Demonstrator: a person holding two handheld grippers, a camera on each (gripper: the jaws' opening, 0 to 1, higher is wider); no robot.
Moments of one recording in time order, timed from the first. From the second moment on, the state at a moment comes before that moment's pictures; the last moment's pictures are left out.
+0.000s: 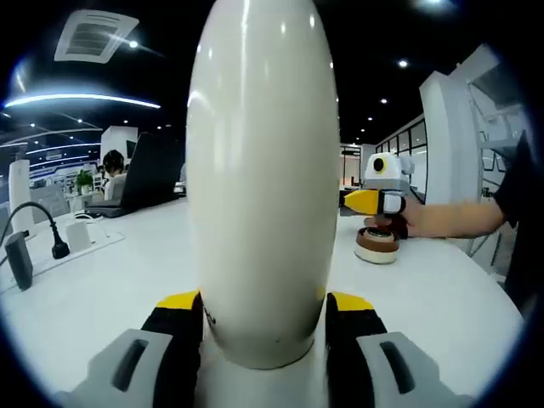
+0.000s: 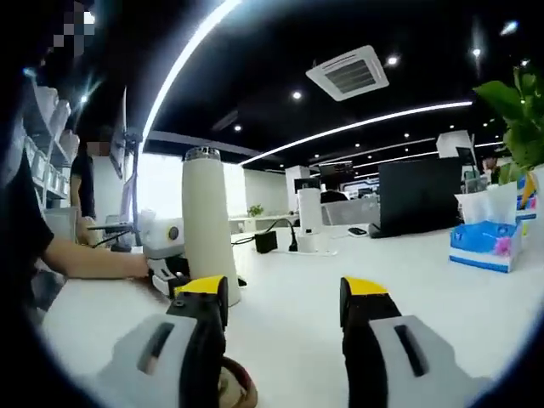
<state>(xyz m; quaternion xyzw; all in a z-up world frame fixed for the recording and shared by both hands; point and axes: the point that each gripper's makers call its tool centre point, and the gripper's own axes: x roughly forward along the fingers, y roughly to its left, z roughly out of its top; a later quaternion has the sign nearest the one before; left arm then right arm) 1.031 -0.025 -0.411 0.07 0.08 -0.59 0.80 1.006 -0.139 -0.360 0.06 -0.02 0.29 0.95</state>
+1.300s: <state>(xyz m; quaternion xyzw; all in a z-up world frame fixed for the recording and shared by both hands) 1.020 0.058 -0.411 0.06 0.09 -0.57 0.82 1.022 -0.068 -0.355 0.11 0.01 0.37 0.92</state>
